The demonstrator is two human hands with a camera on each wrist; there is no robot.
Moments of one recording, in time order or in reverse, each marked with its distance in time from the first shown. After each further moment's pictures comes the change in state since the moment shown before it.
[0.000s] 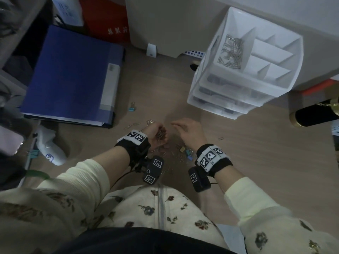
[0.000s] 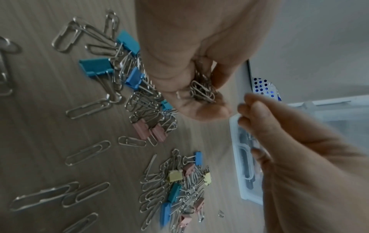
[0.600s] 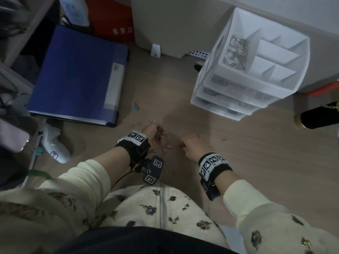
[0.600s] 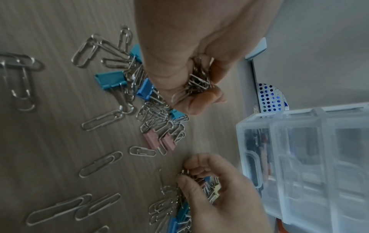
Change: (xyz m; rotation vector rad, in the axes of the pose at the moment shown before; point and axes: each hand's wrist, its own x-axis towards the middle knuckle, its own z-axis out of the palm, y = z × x) left_hand 0.006 -0.001 -0.015 0.065 0.103 0.019; right_hand -0.018 0.034 0.020 -0.676 -0.398 -0.001
